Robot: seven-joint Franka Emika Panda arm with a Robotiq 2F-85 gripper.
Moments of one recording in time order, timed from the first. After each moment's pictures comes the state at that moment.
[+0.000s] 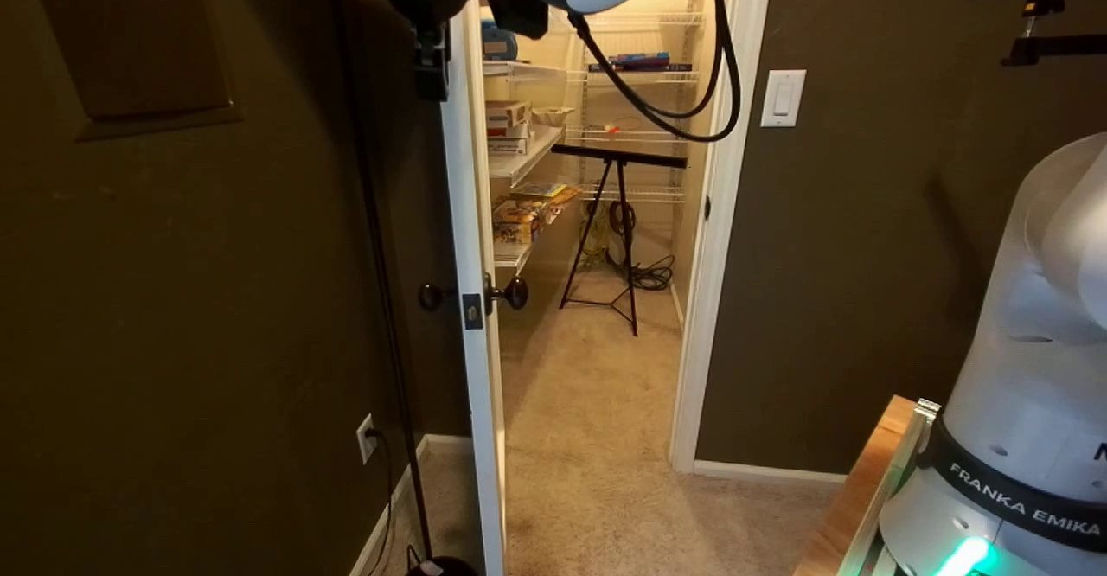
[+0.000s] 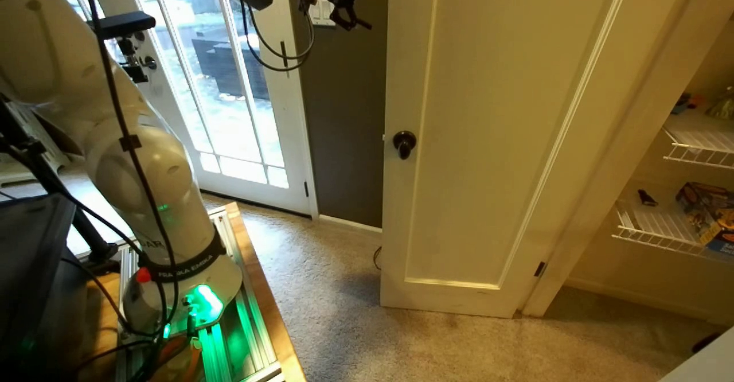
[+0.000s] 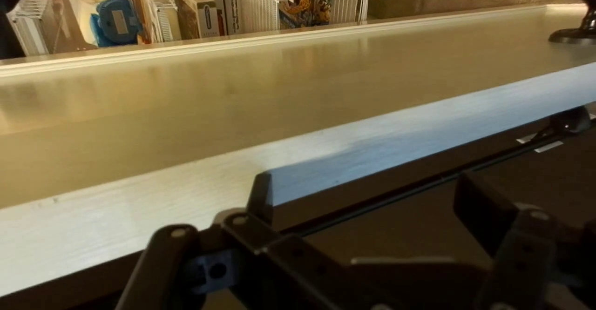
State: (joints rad) arm 0.17 -0.25 0.45 -2.18 -1.17 2.10 0.32
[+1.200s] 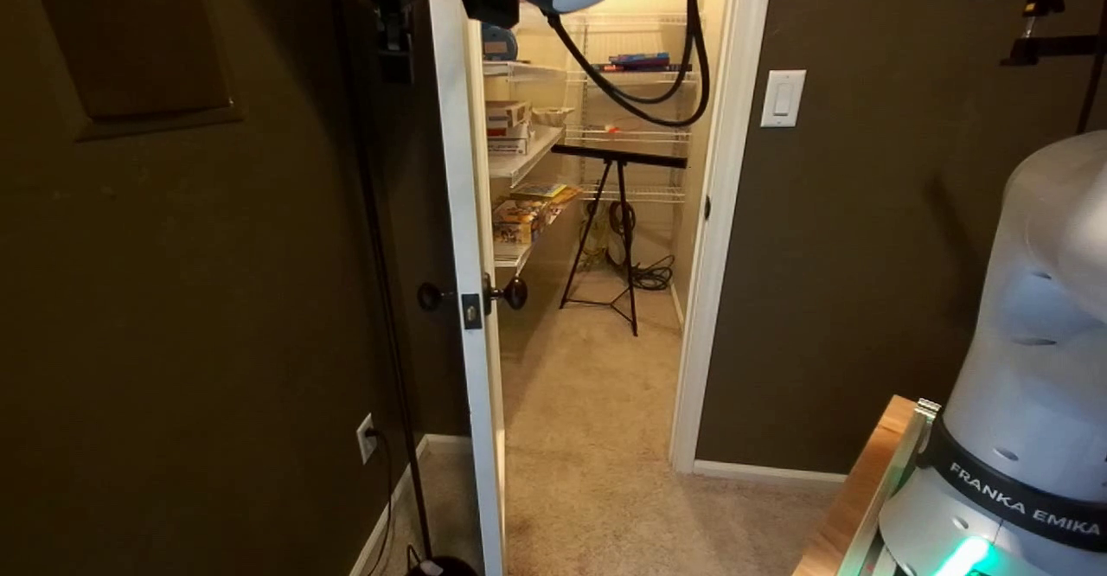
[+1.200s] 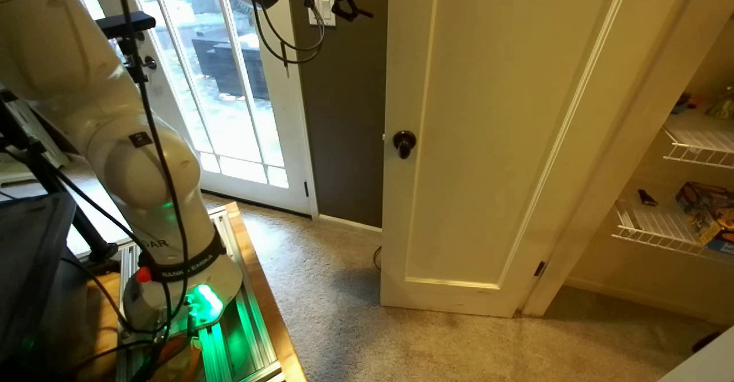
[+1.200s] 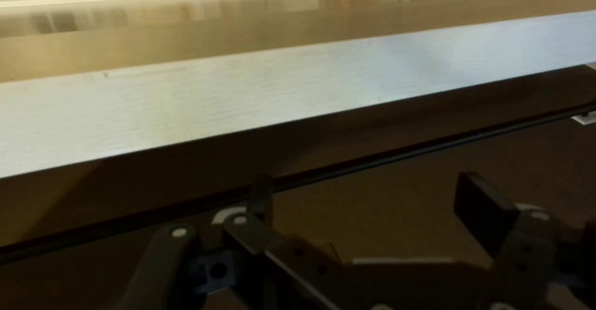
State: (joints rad) arm 0.28 -0.20 0.38 -2.13 -1.33 2.11 0.37
